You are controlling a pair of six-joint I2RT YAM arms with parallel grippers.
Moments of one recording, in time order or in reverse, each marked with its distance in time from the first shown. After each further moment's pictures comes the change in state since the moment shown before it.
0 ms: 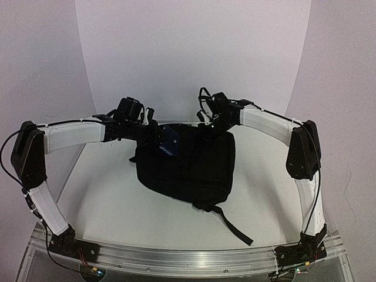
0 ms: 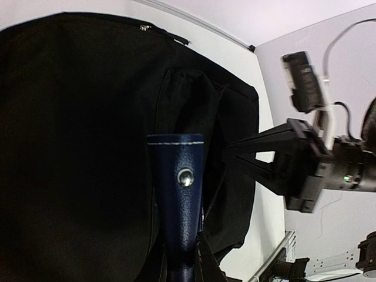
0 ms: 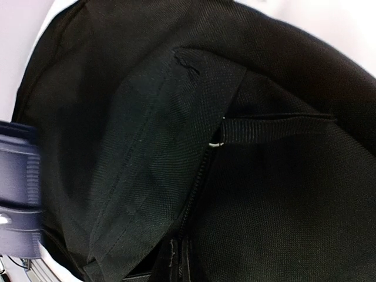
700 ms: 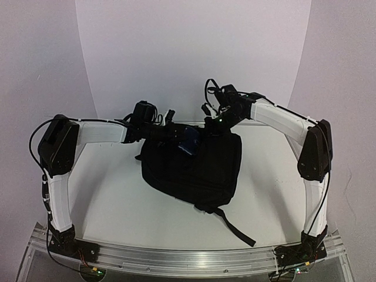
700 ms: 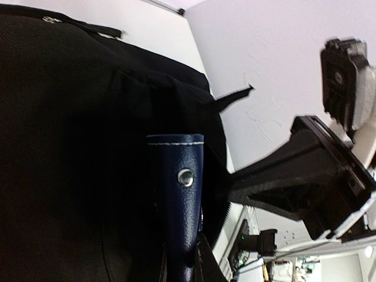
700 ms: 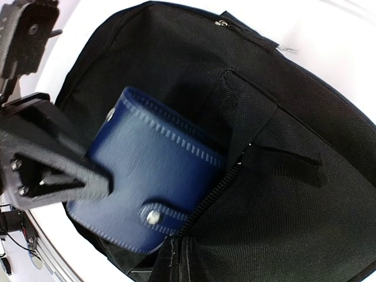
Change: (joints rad) left arm 0.007 0.311 0.158 0.296 0.373 -0.043; right arm -0.009 -0.132 -0.057 -0.042 -0.036 -0.056
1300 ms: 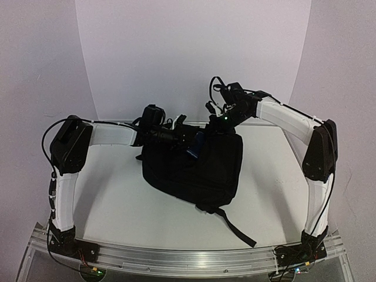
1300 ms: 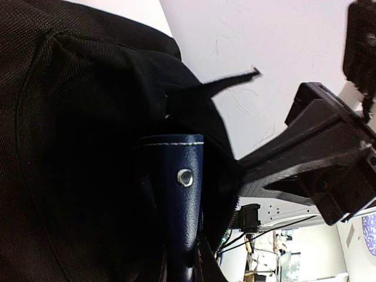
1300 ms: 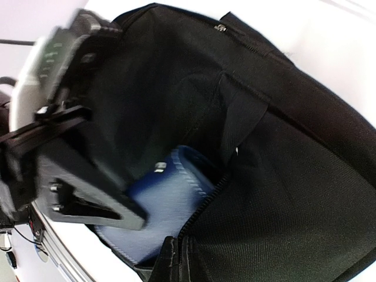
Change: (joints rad) left arm -0.029 0.105 0.060 0.088 0.174 -0.043; right arm -0.026 -0.044 -0.034 -0.010 -0.050 -0.014
